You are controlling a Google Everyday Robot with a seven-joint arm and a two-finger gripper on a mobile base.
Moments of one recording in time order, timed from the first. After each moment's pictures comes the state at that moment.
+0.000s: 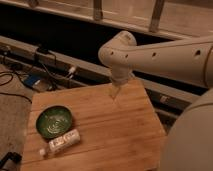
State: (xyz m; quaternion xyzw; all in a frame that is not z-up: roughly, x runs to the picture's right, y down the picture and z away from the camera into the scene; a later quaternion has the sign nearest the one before) arm 0.085 -0.007 0.681 -0.18 0.16 0.36 0.90
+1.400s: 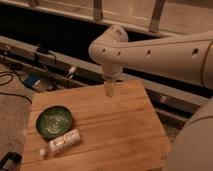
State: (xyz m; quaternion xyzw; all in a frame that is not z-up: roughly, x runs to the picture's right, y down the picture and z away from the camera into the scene) arm 0.033 -0.033 0.668 -0.18 0.07 0.11 0.97
